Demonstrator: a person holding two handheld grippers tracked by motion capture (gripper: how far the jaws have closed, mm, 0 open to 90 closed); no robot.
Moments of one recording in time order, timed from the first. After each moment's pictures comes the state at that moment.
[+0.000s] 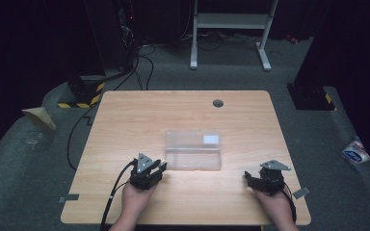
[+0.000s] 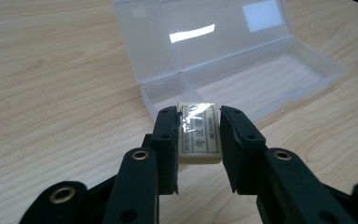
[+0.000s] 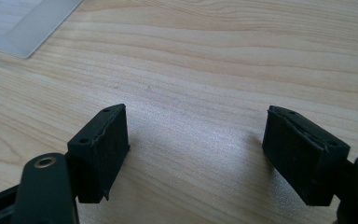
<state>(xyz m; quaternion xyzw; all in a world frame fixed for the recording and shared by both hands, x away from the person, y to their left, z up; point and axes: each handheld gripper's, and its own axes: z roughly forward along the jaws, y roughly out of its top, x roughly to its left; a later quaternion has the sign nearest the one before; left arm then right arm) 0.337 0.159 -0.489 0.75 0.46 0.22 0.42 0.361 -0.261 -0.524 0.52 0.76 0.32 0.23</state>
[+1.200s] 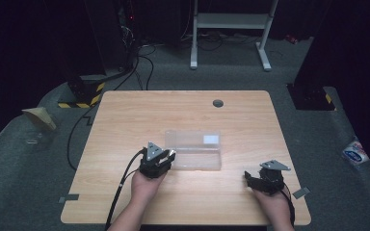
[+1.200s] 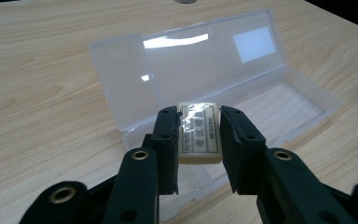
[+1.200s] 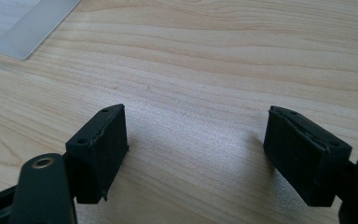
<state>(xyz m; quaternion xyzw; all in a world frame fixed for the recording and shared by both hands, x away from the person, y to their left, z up) 0.370 0.137 -0.478 0.75 0.45 0.21 0.44 0.360 -0.259 -0.524 0.52 0.76 0.32 0.23</state>
